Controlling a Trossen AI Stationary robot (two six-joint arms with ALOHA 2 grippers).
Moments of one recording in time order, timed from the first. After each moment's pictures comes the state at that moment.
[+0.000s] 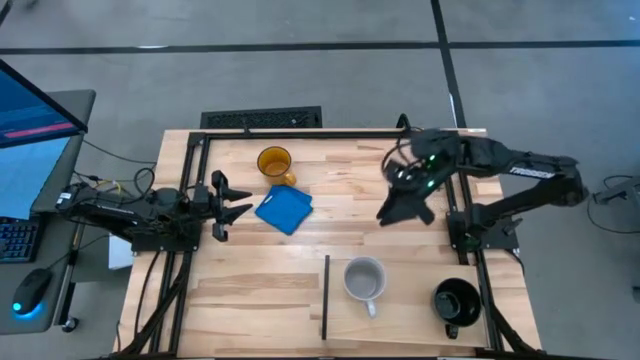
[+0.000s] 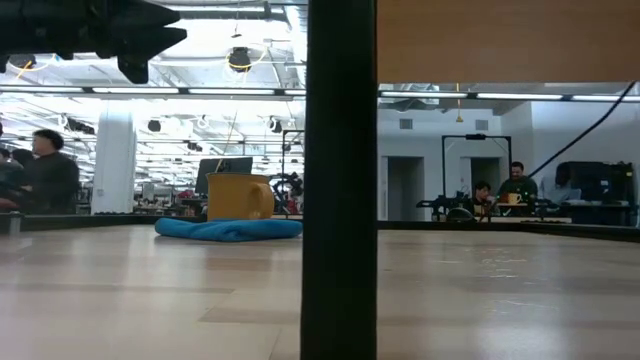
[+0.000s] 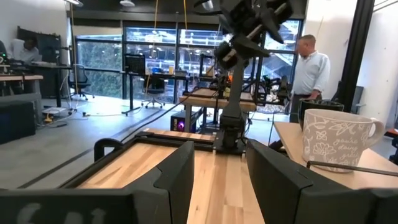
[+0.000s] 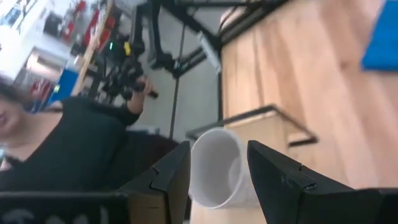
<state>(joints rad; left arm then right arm) -0.13 0.35 0.16 0.38 -0.29 -0.04 -0.10 1.15 1.32 -0.74 -0.67 0.52</state>
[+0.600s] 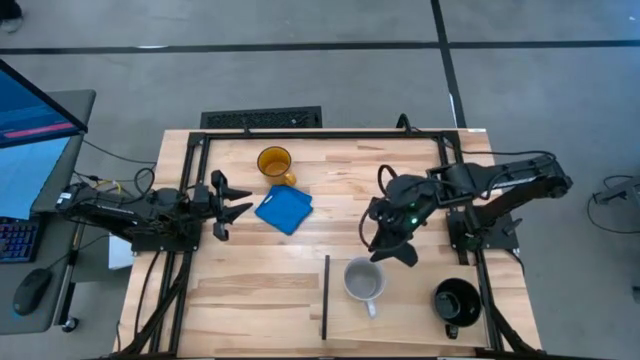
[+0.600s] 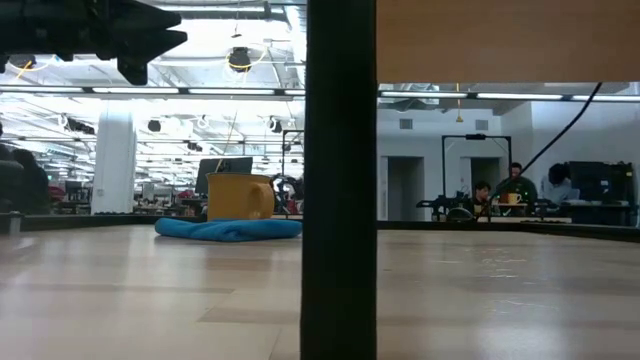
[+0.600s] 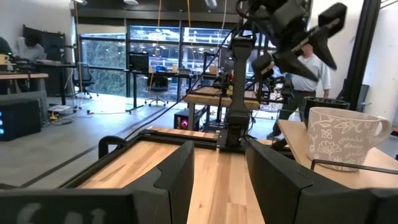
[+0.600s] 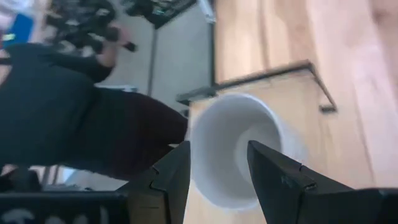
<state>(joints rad) -0.13 0.35 0.16 0.37 -0.31 -0.04 0.20 1.33 1.40 -0.78 -0.45 0.56</state>
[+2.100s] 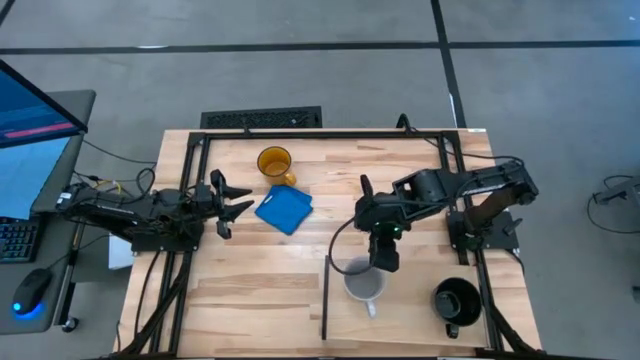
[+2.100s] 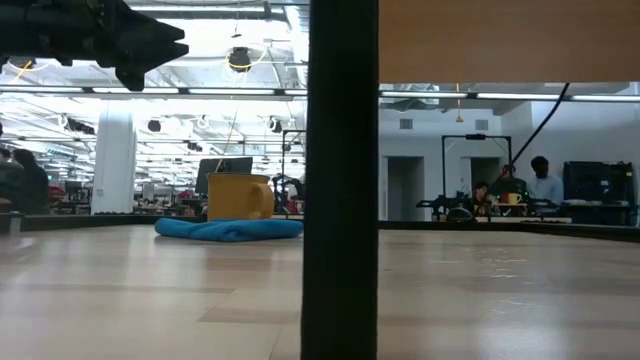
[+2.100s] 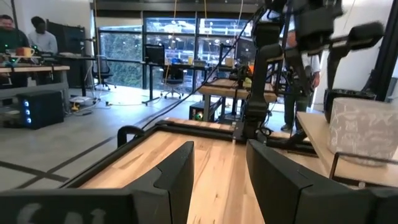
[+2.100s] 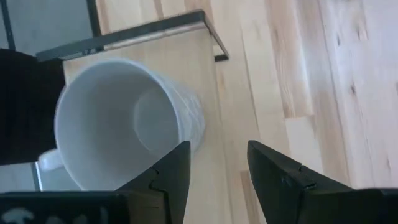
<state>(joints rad) -0.13 0.35 0.16 0.33 -0.38 -0.04 0.26 1.63 1.78 -1.34 -0.15 0.43</state>
